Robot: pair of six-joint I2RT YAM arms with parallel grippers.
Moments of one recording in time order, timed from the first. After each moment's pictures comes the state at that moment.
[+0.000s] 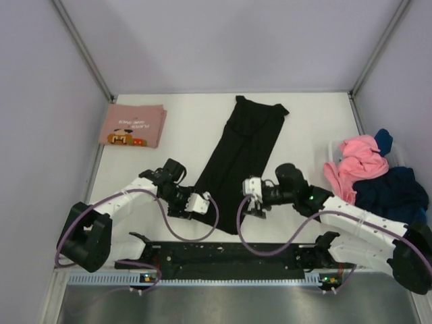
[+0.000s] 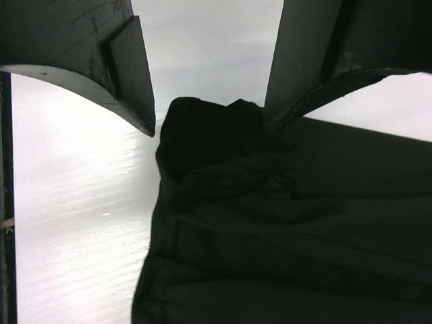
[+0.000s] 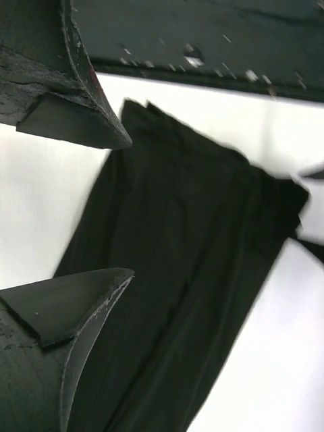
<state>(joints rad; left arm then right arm) -0.48 1.27 0.68 -0.73 0.49 1.32 0.71 1.03 0.58 -0.05 -0.65 -0.52</state>
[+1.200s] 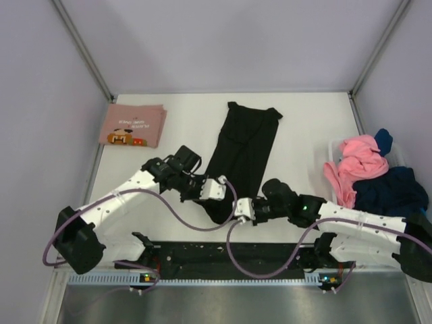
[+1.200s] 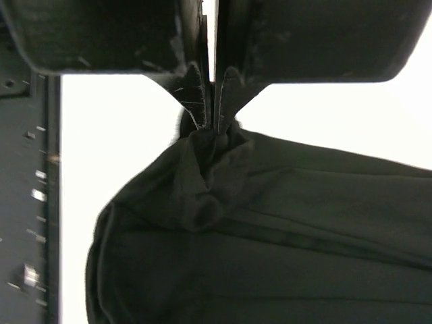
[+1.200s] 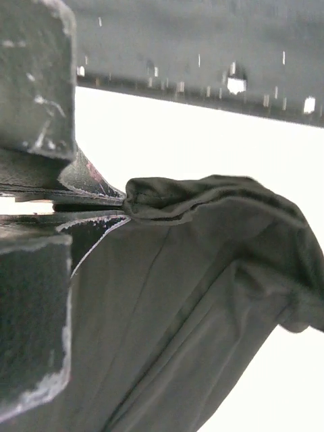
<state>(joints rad) -0.69 1.21 0.92 -0.89 0.46 1.02 1.08 1.01 0.53 -0.19 -0.34 -0.66</state>
